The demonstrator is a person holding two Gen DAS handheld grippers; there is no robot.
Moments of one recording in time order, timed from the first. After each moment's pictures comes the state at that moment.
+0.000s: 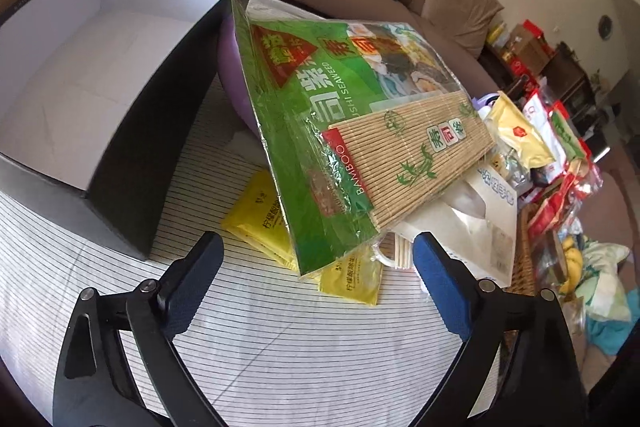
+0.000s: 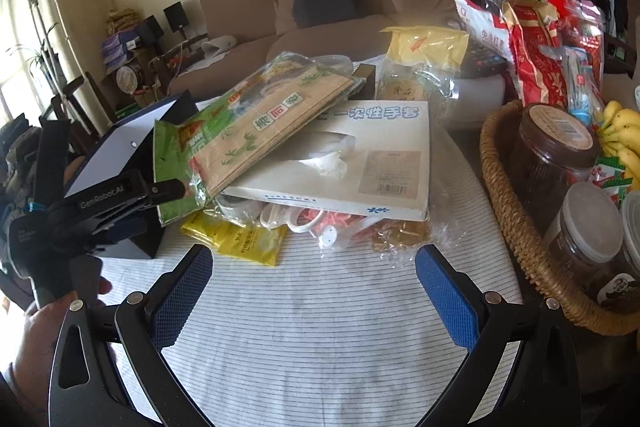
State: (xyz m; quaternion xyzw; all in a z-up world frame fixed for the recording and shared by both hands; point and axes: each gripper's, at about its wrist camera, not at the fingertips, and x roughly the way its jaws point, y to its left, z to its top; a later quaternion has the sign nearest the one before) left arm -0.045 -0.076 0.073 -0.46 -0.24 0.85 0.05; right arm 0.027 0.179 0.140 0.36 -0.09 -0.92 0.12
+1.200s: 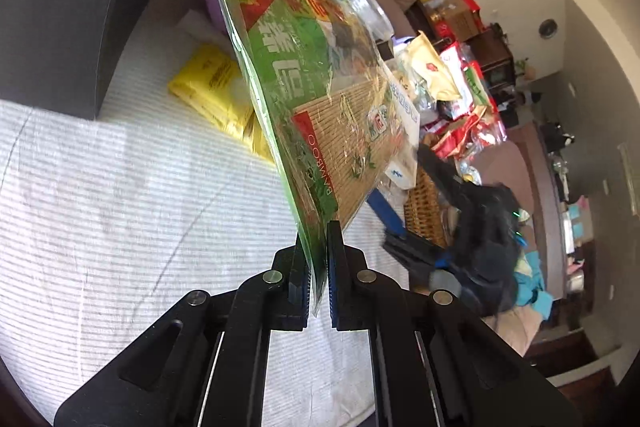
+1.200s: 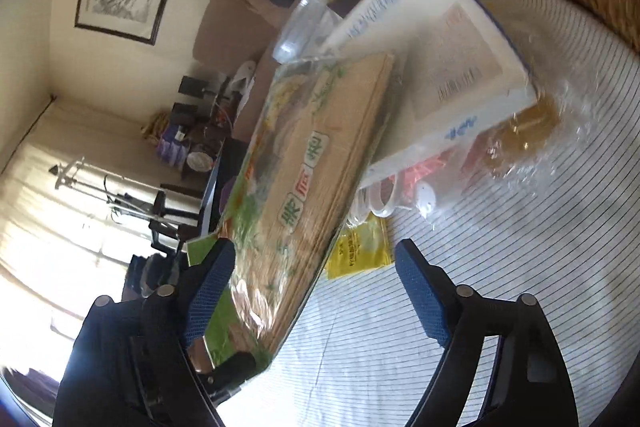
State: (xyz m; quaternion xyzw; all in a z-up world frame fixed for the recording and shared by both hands) left arm 0.019 -0.104 0.067 -0.52 -0.33 0.75 0.23; right arm -0.038 0.197 0.062 0.41 -0.46 -0.75 0.21
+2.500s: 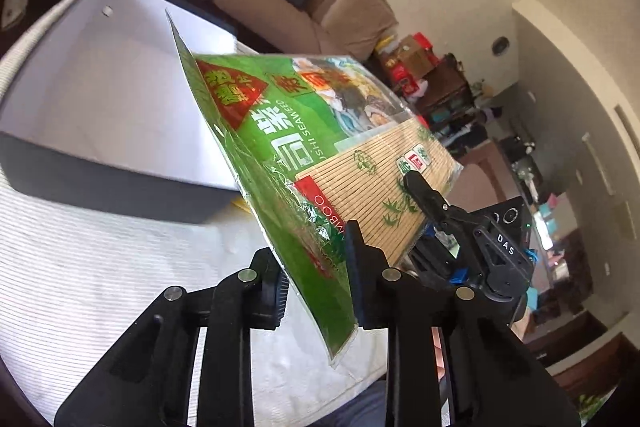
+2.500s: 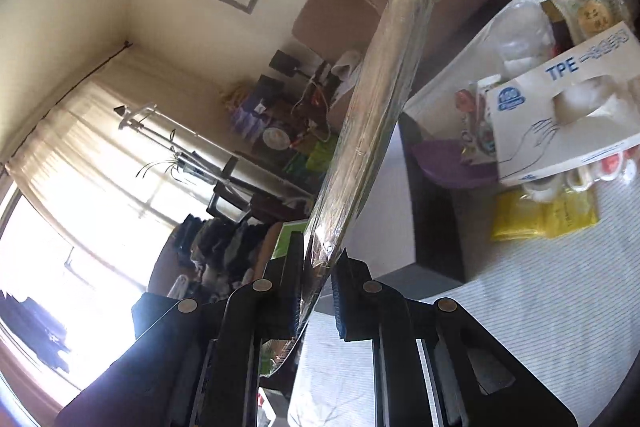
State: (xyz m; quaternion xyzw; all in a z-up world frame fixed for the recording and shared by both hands) left arm 0.066 -0.297 0.208 -0.42 -0.33 0.81 0.25; right arm 0.015 0.021 0.231 0.34 -0.39 -0.79 0.32
